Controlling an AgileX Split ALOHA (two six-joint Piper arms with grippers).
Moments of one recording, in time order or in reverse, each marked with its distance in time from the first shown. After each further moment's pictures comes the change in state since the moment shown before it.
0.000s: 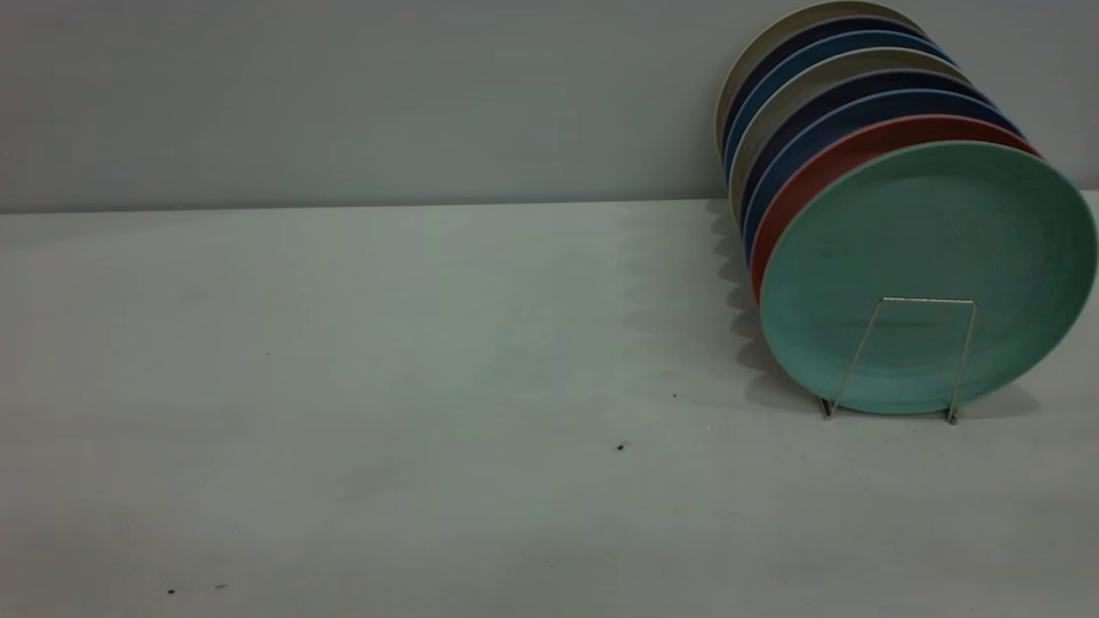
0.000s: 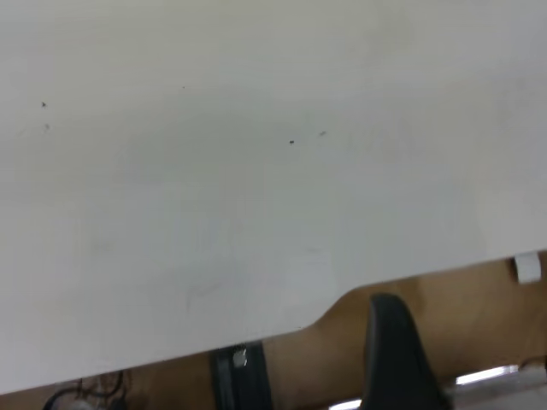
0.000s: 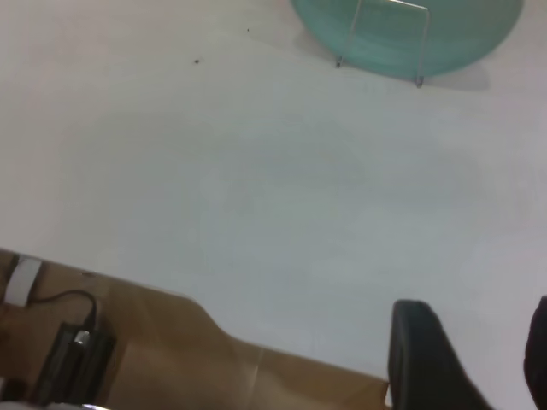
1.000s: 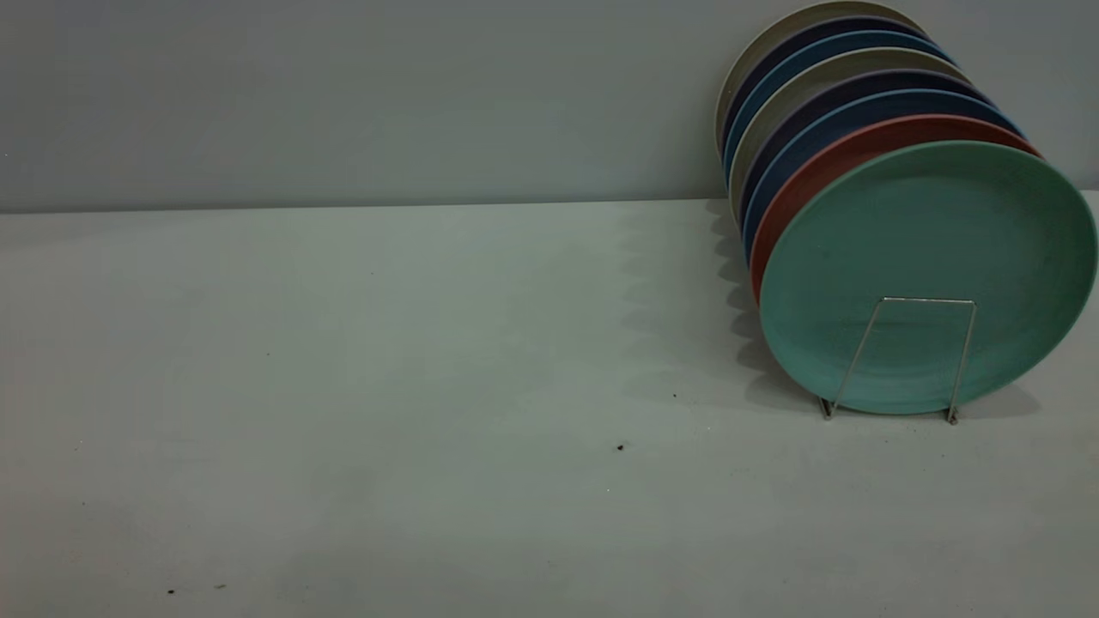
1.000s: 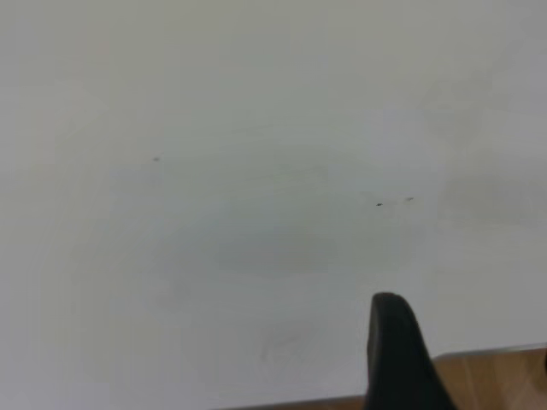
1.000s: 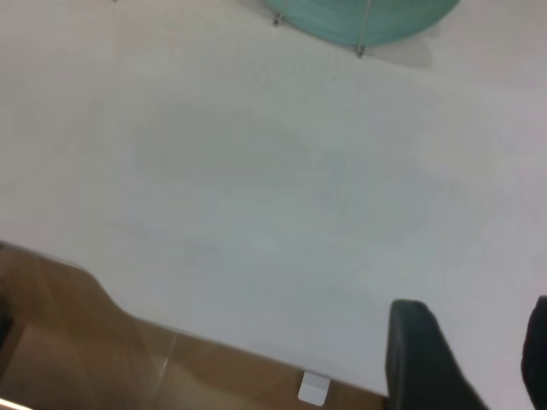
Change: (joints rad) left arm 0.000 -0.337 0.123 0.132 -0.018 -0.057; right arm 0.058 -0.094 0.174 -0.144 -0.100 -0.041
